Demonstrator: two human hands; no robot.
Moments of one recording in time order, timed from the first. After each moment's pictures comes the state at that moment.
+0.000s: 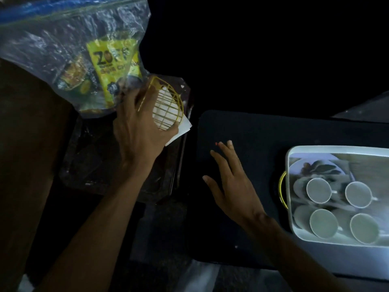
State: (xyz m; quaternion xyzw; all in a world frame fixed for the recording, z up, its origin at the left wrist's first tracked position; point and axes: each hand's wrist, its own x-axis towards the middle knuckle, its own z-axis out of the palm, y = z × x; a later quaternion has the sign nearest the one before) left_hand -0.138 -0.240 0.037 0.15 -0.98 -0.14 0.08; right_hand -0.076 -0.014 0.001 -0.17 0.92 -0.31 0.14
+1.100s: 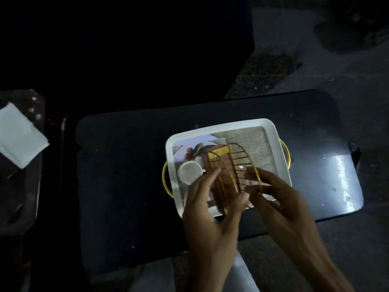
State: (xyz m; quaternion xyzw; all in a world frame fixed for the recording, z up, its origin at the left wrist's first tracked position) left_hand -0.021 0.179 0.099 0.19 -0.74 -0.65 -0.07; right_hand -0.035 0.309 0.124 0.21 0.80 -0.54 0.14
